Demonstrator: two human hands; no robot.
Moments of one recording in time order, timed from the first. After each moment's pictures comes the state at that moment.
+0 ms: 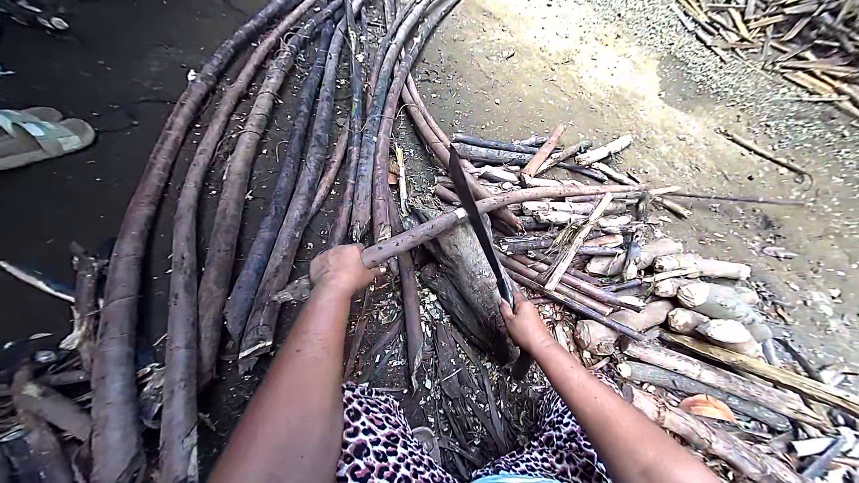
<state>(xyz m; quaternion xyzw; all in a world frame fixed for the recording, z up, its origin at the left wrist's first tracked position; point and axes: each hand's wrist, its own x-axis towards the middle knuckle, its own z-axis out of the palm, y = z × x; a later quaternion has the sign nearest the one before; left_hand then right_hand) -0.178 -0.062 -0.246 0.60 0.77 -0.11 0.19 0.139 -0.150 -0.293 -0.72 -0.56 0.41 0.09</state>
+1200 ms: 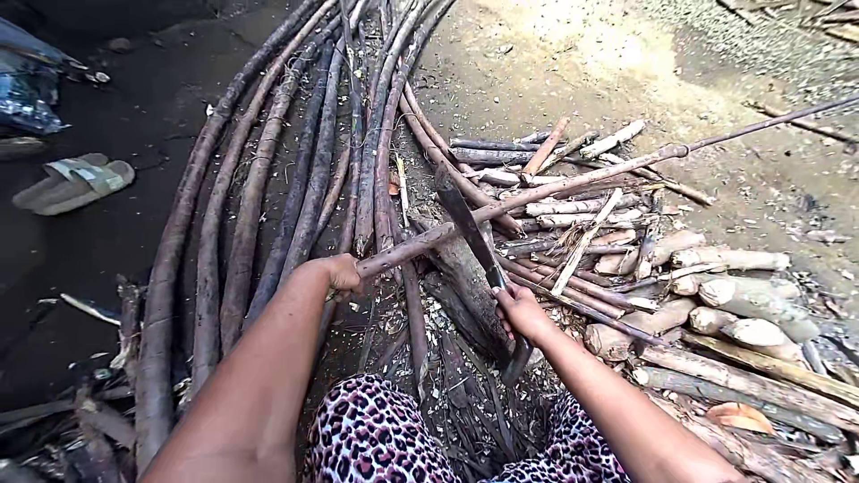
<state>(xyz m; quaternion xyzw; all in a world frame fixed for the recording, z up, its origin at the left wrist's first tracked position) -0.207 -0.011 -0.247 0.56 0.69 -0.18 0.42 0.142 -0.123 -0.262 -0.63 -0.40 0.62 0.24</state>
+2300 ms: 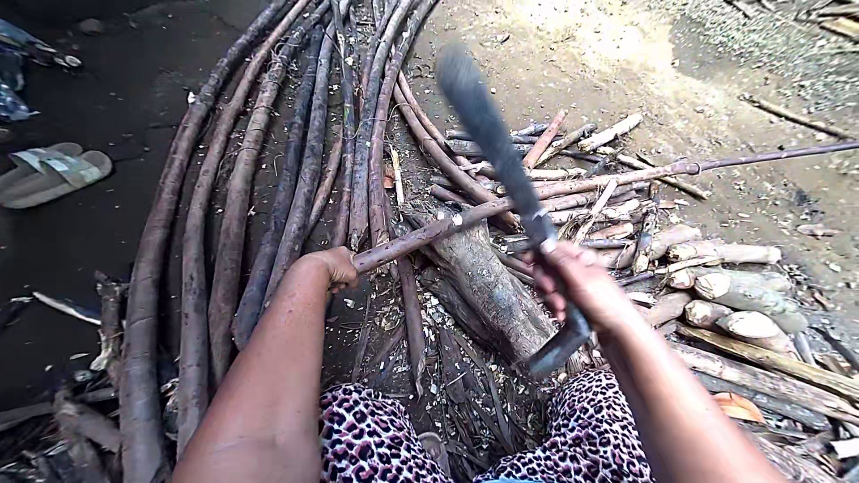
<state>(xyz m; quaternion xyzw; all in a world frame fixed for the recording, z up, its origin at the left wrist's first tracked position) -0.203 -0.001 -0.256 0.55 0.70 -0.21 0.39 0.176 -0.134 -0.153 -0.51 -0.44 0.63 0.40</state>
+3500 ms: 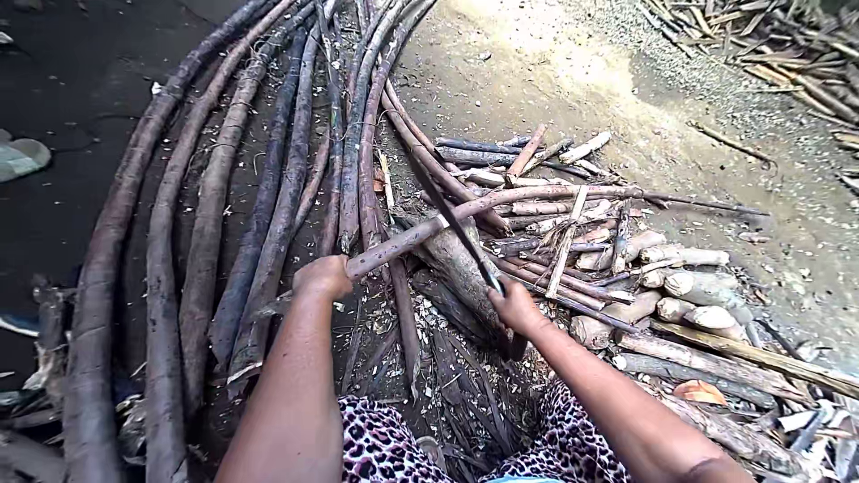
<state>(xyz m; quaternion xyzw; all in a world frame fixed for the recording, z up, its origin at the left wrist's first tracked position) -0.204 -0.044 -0.264 0.61 0.75 -0.14 0.22 0.125 -0.122 -0.261 -0.69 -0.58 0.42 0.11</state>
